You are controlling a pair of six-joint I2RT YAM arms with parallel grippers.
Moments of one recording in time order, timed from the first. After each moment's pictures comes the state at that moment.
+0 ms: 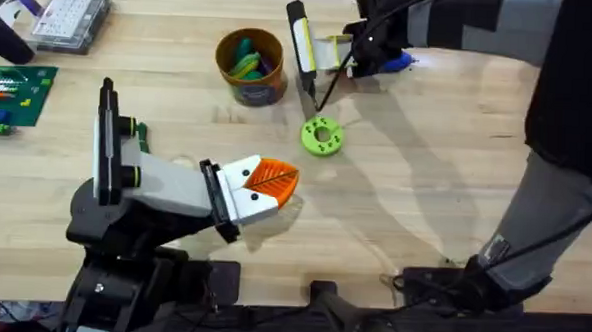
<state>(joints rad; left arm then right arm) -0.14 0.00 0.01 -0.10 1.03 -0.14 0.36 2.10 1.47 -0.37 0.11 -1.48</state>
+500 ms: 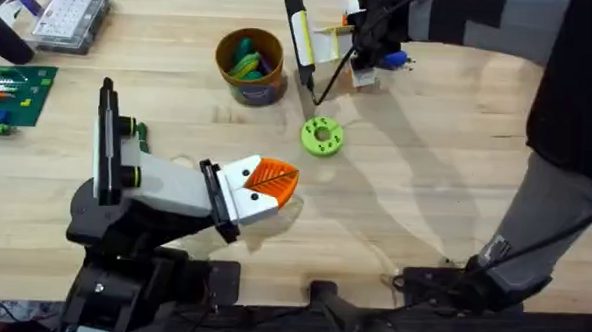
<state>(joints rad) -0.14 0.00 0.01 -0.10 1.03 -0.14 0.37 2.09 1.51 -0.38 0.19 -1.47</state>
